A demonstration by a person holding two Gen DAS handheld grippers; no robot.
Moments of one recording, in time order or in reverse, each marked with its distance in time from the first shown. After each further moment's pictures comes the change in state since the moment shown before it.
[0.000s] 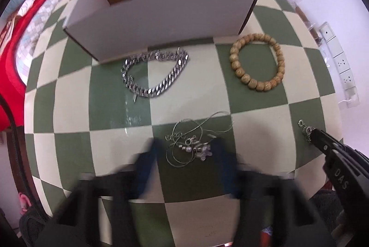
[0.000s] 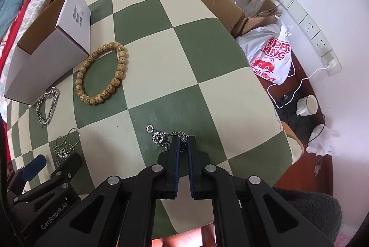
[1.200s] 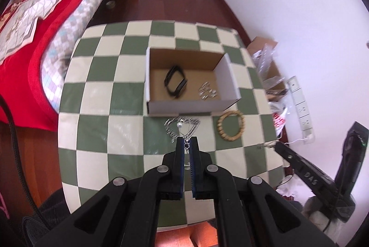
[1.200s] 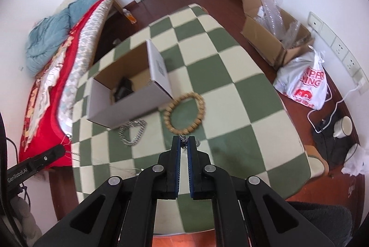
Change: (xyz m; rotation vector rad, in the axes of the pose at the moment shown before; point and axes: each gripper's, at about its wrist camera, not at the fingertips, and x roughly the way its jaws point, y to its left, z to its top) left arm -0.157 0.093 0.025 -0.125 -0.196 -0.227; right arm -0.101 0.017 0.010 0.003 -0.189 0.376
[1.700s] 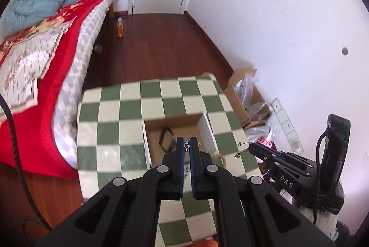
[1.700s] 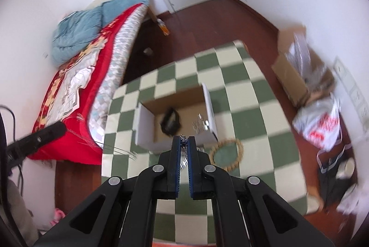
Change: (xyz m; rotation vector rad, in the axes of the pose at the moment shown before) left arm -0.093 -0.017 0.077 0.132 -0.188 -0.041; right arm -0.056 0.085 0.066 -0.199 -0.090 0.086
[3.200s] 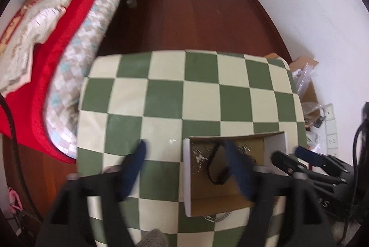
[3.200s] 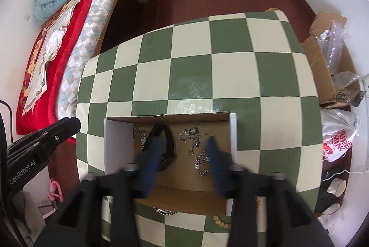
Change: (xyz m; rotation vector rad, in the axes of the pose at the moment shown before) left arm 0.187 0.086 0.041 -0.167 0.241 0.236; right arm 0.214 0.001 0.093 -0.036 0.392 -0.059
